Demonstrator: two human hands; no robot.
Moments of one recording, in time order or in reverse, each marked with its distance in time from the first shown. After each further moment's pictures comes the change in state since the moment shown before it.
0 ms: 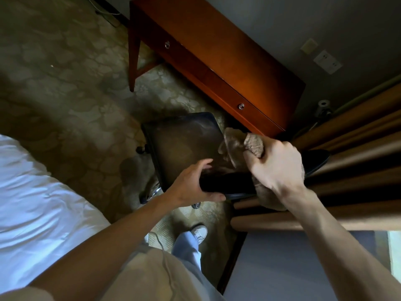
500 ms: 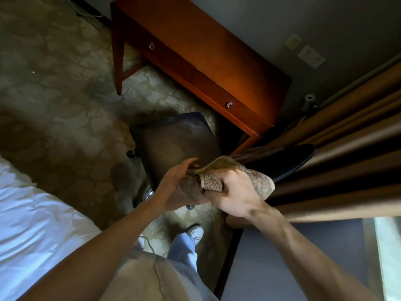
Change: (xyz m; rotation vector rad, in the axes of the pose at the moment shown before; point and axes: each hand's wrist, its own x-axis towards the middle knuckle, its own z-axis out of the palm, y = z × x) left_hand 0.004 -0.021 0.008 0.007 0.101 0.067; right_hand -0.041 -0.020 0.026 0.310 -0.430 -0.150
